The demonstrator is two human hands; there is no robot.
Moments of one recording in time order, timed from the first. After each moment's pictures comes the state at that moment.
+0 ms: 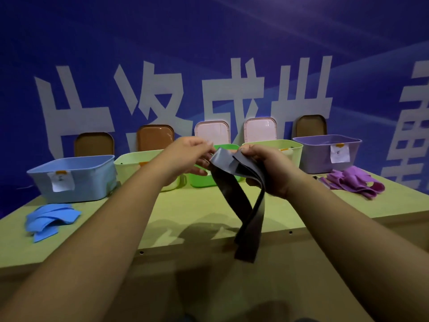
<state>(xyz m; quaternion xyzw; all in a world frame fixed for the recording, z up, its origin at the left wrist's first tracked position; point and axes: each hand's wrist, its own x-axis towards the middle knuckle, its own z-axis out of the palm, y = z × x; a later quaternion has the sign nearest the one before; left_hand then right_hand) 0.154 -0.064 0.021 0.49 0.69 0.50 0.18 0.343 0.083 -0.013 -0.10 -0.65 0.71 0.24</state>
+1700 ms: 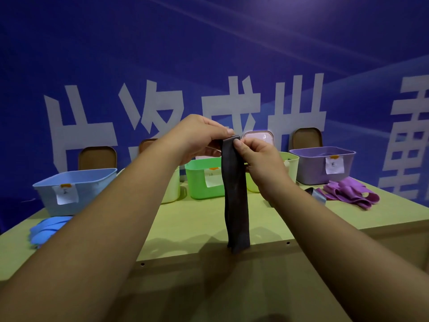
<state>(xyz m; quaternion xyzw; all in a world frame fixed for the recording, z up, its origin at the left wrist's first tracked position) 0.205 -0.062 0.098 0.51 0.67 0.51 0.14 0.336 0.049 0.014 -0.15 -0.69 0.53 0.47</state>
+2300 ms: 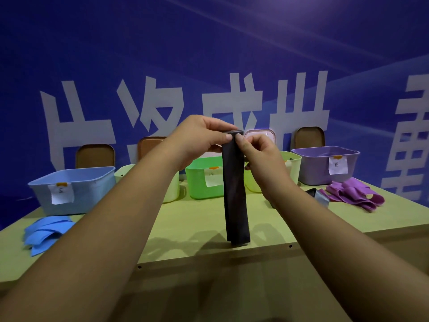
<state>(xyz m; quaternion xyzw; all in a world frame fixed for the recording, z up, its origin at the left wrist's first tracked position) 0.195 -0.057 0.084 0.56 0.64 0.51 0.11 0.326 0.064 0.009 -0.15 -0.68 0.51 0.50</state>
